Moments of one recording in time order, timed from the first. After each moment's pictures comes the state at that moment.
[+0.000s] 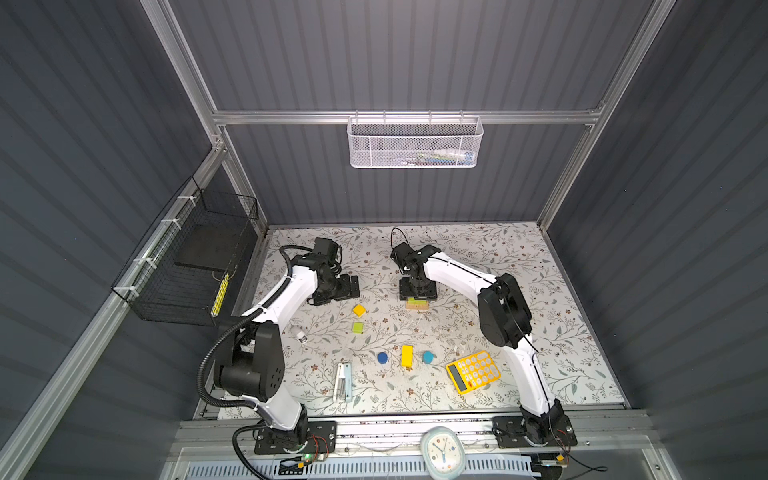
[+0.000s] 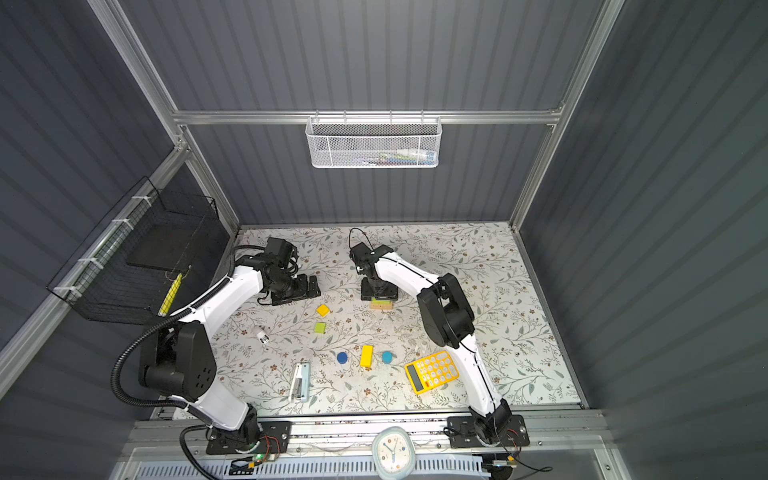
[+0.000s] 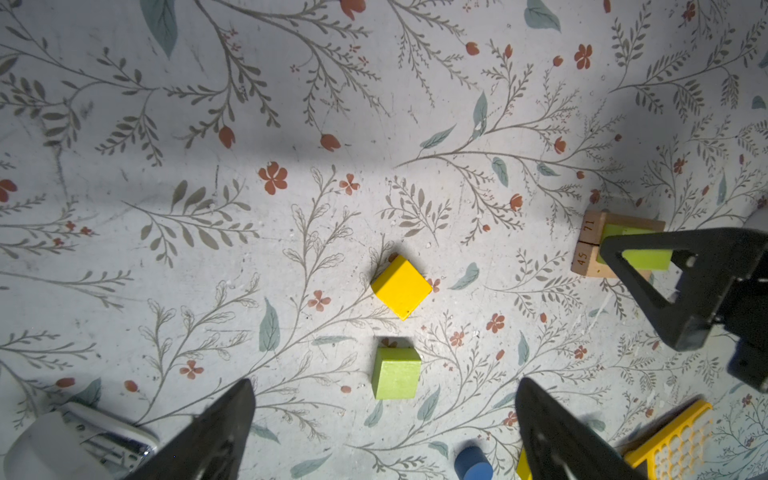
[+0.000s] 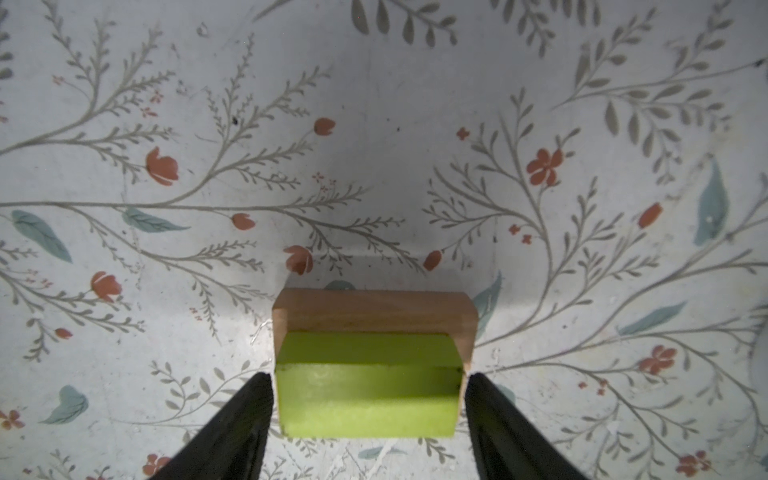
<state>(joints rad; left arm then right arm) -0.25 1.64 1.28 -0.86 0.17 -0.31 0.68 2.30 1.94 -1.08 0.13 0.68</state>
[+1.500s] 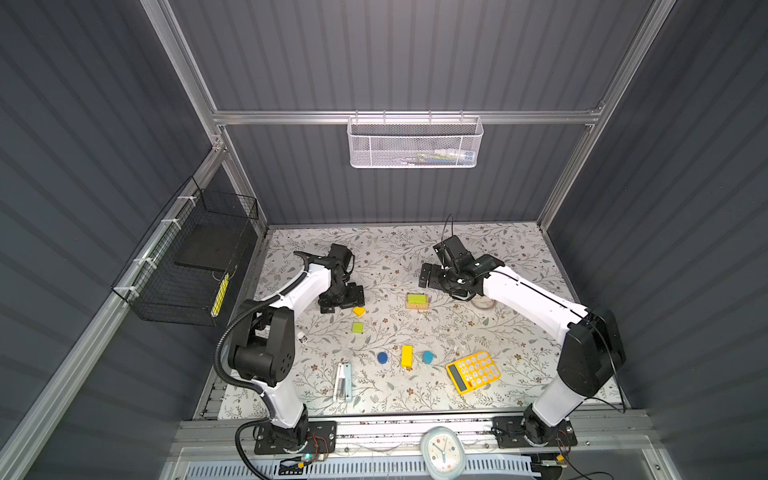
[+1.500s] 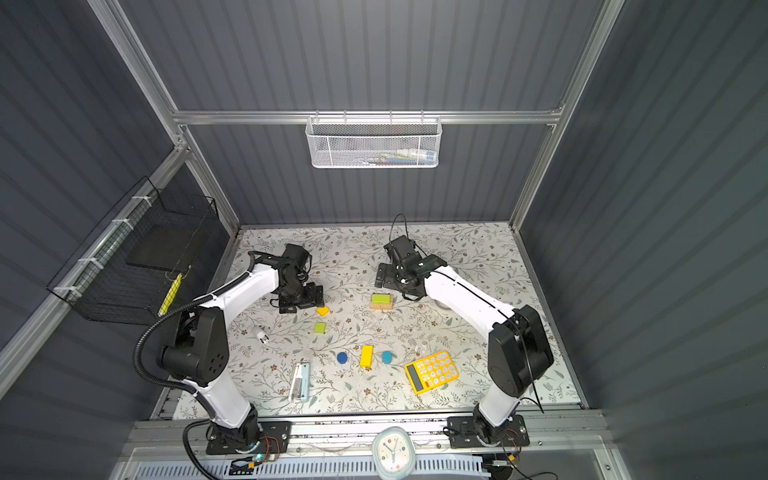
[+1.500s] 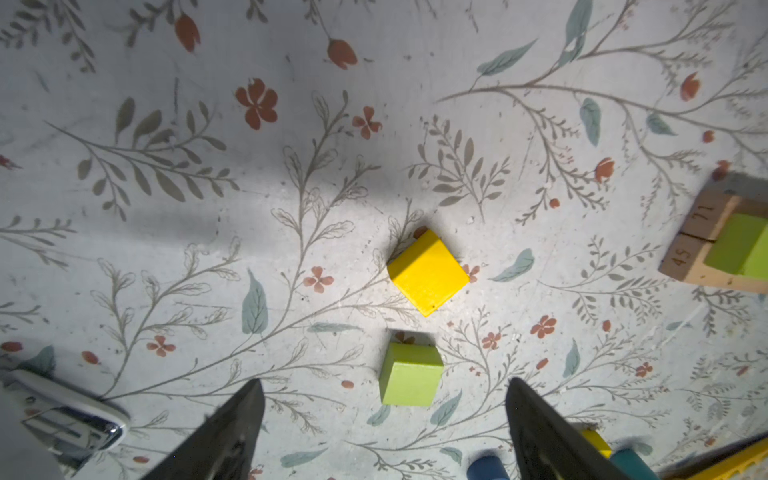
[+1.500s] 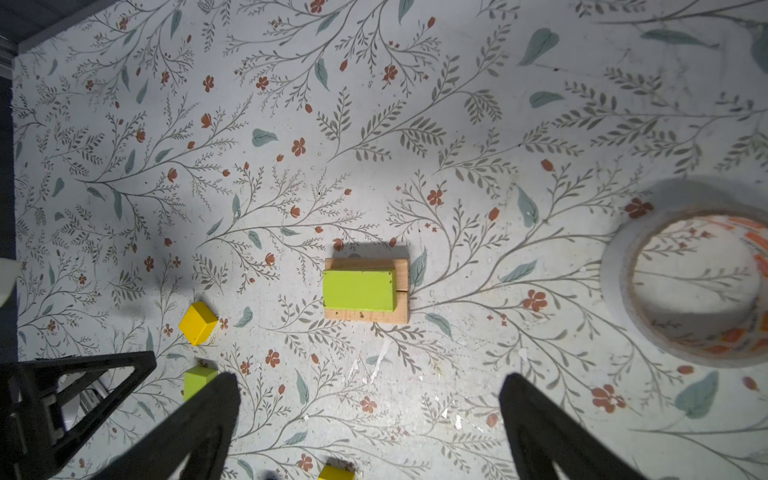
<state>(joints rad) -0.35 1.78 1.32 -0.94 0.08 -0.41 0.60 1.66 1.36 -0.67 0.10 0.70</state>
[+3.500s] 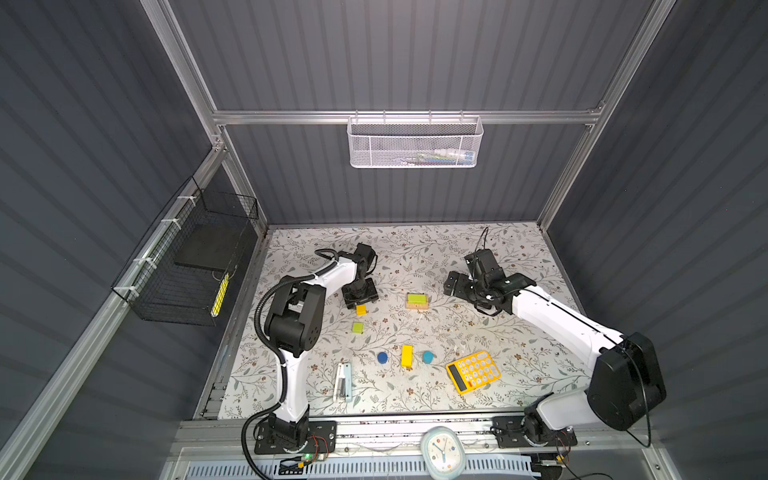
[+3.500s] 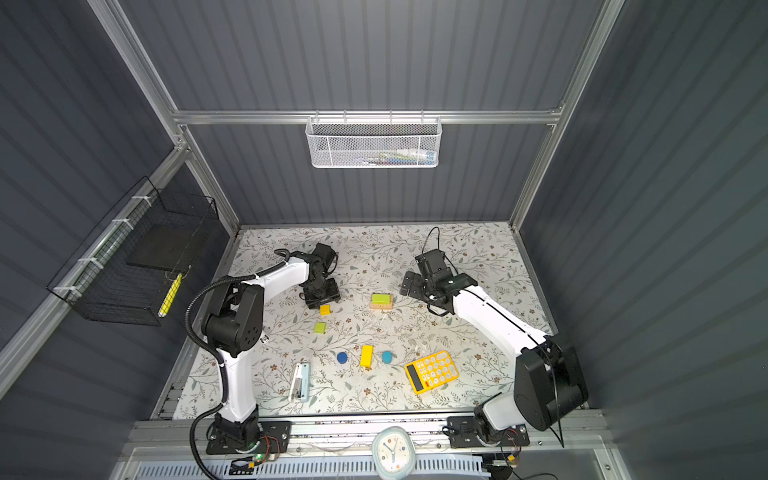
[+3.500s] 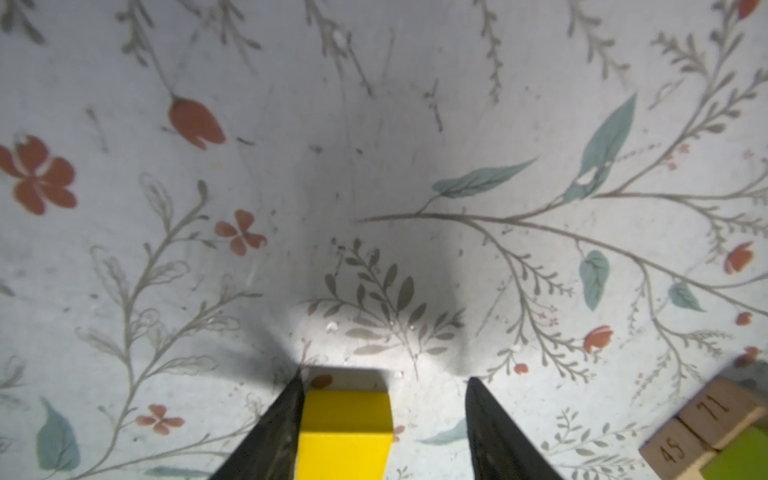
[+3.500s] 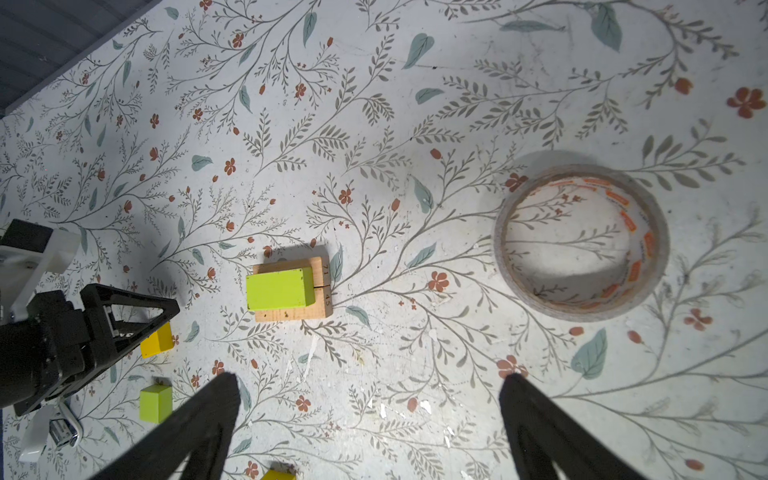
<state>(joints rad) -0.43 2.06 1.50 -0.88 0.04 -0.68 0.47 1.45 1.07 -0.55 0.07 0.70</state>
